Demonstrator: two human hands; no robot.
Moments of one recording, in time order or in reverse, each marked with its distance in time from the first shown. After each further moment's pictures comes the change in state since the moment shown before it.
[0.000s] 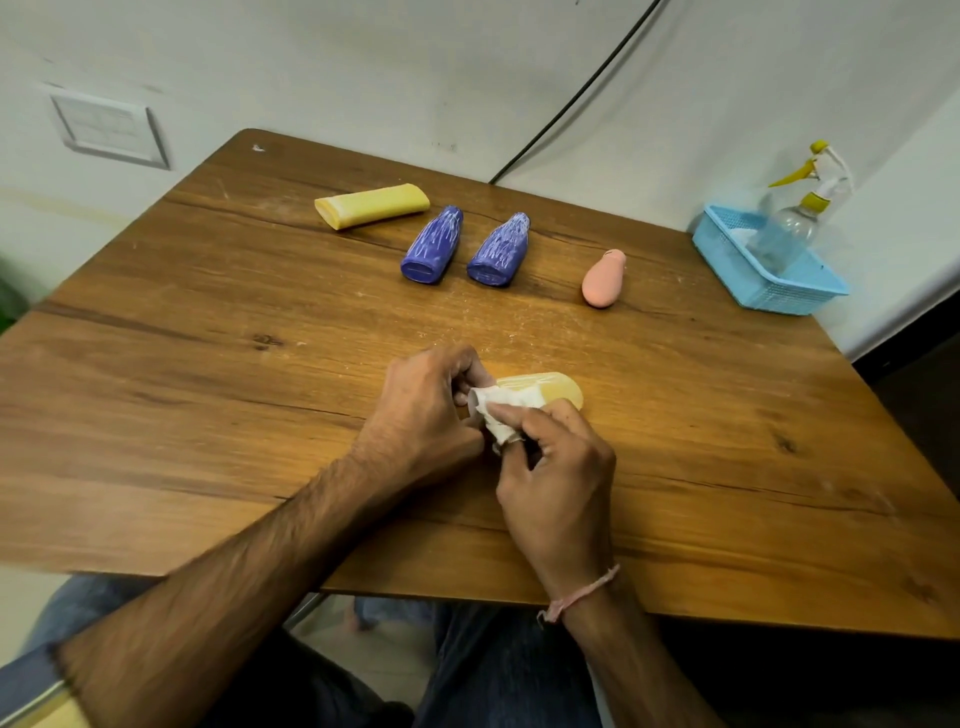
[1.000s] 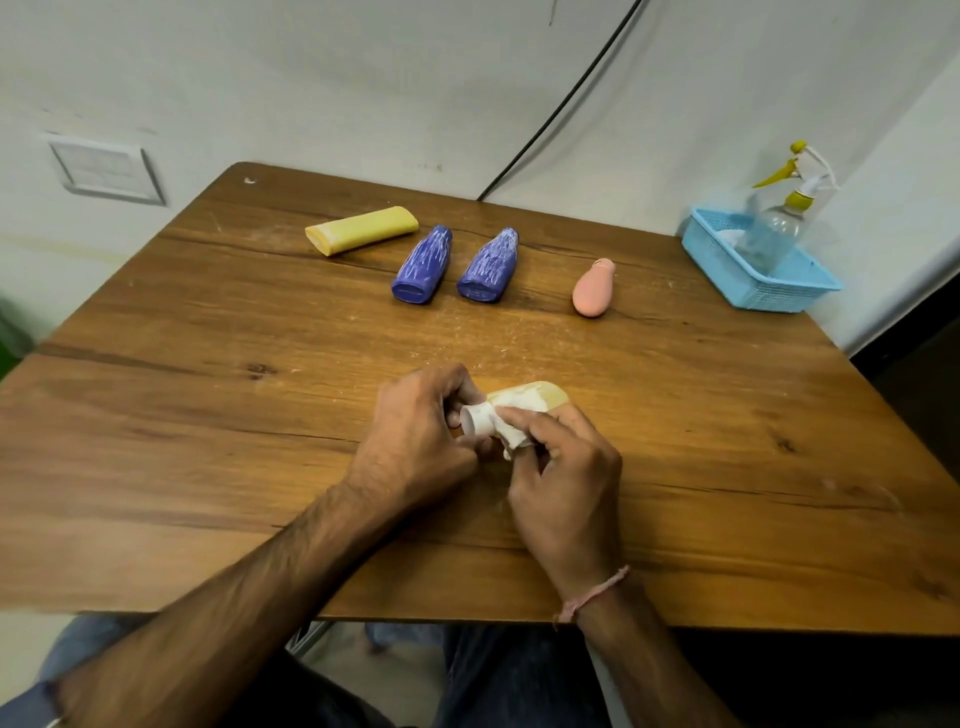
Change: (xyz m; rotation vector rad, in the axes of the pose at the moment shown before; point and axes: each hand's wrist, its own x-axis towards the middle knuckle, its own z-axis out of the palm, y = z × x) left_hand -0.004 0.004 -0.002 0.026 -0.001 -0.054; right_hand 0.006 0.011 -0.004 0.040 0.003 0.026
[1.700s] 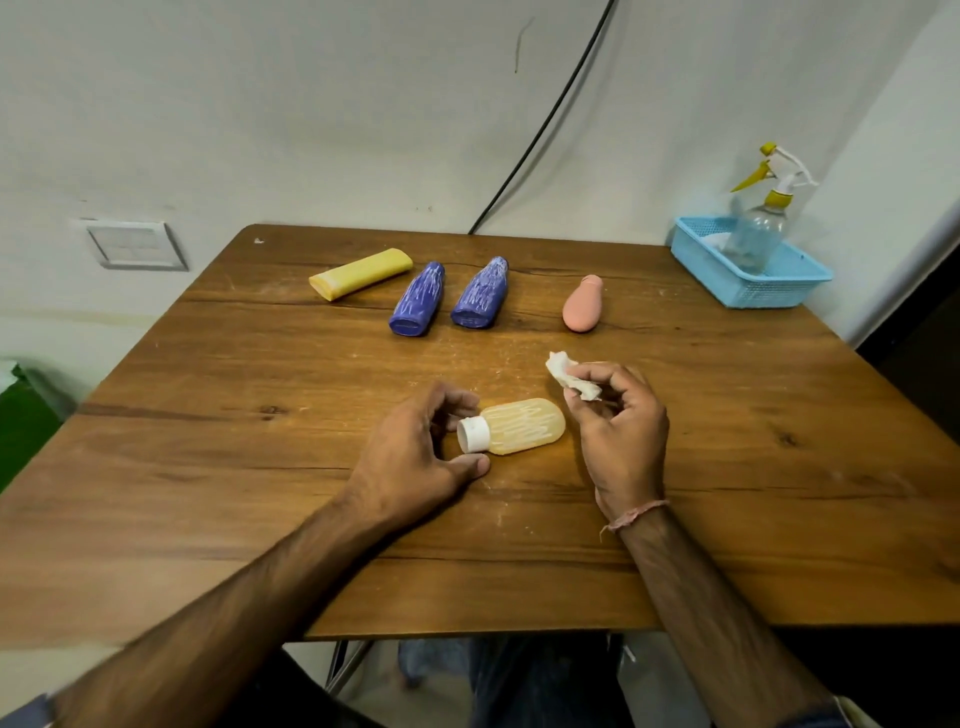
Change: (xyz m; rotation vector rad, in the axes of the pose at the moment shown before) left_hand 0.000 -0.010 -0.005 -0.061 -0.061 0.044; right_hand 0.054 0.057 -0.010 0.307 0.271 0.201
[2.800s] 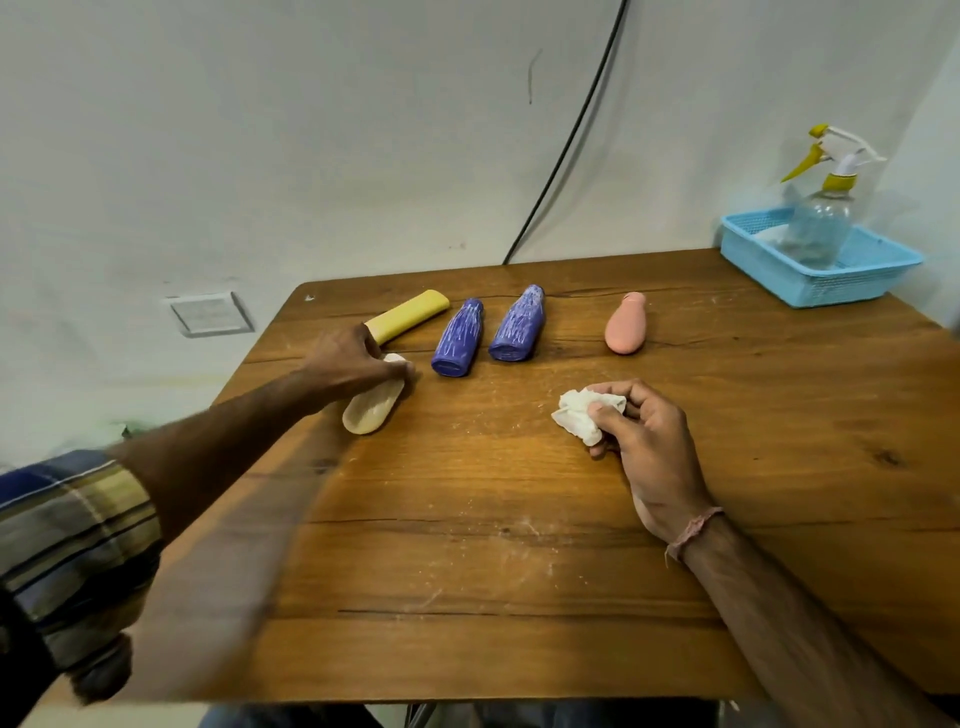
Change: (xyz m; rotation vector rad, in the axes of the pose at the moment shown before) left_hand 0.147 -0.053 -0.116 0.495 -0.034 -0.340; right_hand 0.019 0.004 0.020 0.451 -0.267 0.355
